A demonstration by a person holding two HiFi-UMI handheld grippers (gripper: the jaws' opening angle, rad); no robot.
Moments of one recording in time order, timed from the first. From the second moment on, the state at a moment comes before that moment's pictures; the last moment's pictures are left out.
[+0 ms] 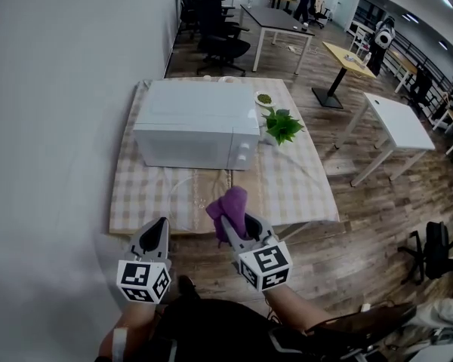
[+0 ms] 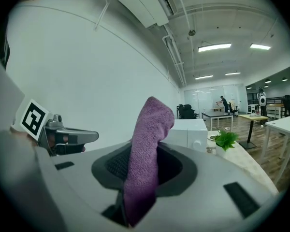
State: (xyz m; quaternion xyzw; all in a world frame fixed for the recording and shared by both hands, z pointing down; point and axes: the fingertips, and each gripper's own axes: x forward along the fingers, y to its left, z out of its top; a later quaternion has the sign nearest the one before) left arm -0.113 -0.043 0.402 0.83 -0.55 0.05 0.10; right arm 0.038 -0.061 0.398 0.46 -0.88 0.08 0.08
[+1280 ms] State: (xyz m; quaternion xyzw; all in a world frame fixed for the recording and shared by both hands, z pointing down) left arm -0.153 -0.174 0.483 0.79 -0.60 0.09 0.15; right arm -0.022 -0.235 0.475 0.39 -0.90 0.10 0.16
